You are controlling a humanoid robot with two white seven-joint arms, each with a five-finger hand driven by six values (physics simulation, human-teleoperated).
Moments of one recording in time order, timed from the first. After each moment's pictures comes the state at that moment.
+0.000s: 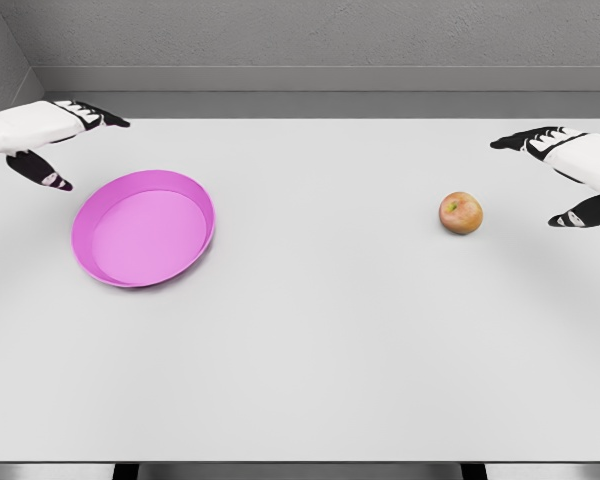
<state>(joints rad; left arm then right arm) -0.86 0.86 -0.76 -1.07 -0.27 -0.61 -0.41 -0.27 -1.09 0.28 -1.75 0.16 -0.25 0.36</state>
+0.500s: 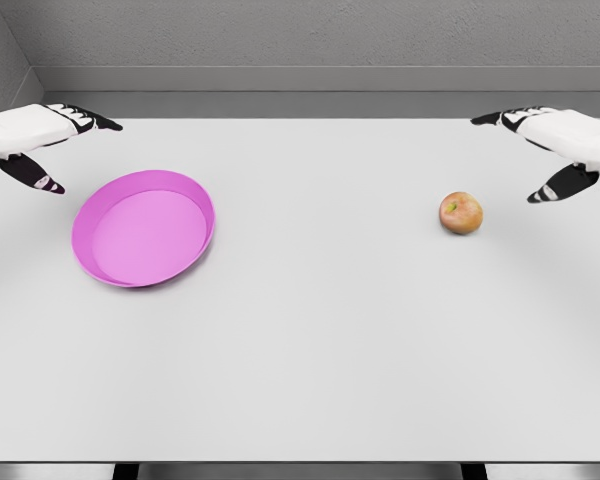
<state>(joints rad) -0.86 0.88 -0.76 -1.07 -0.27 -0.61 -0.41 -0.60 -1.01 0.54 -1.72 0.15 0.02 0.51</state>
